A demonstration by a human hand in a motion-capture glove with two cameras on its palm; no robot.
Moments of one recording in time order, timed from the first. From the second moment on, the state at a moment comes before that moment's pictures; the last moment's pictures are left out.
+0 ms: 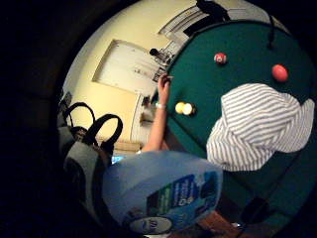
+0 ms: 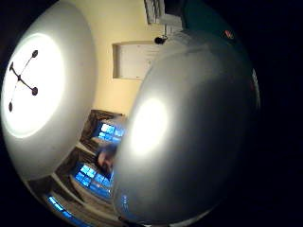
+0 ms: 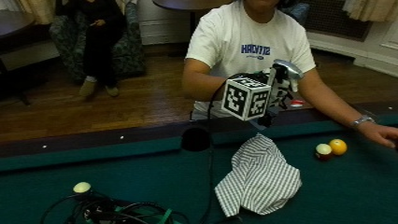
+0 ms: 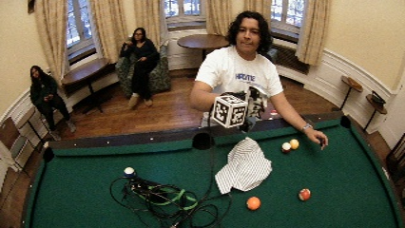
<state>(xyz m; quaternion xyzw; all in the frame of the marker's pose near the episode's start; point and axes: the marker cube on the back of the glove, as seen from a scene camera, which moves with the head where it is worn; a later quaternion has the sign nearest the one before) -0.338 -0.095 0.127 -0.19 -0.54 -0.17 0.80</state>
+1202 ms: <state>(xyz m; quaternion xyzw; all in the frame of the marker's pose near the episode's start) -0.460 -0.162 0.314 -0.17 -0.55 -0.15 0.80</state>
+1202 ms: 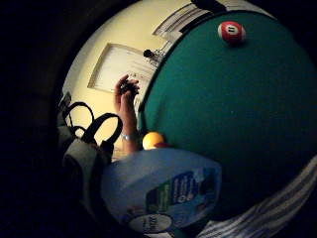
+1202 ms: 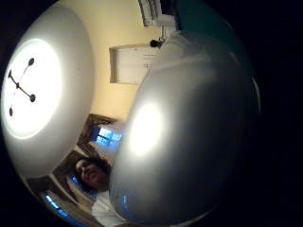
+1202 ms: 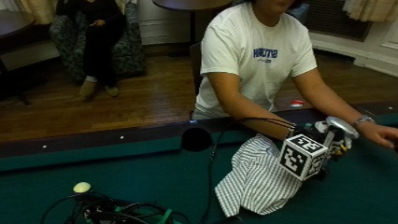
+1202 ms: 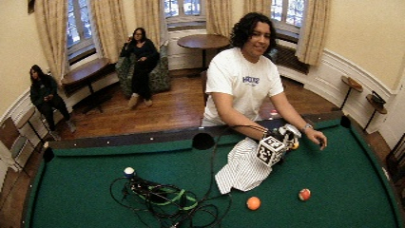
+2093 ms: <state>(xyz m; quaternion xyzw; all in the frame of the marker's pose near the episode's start) -0.488 -0.223 0.337 -0.06 -0.56 -0.14 0.81</state>
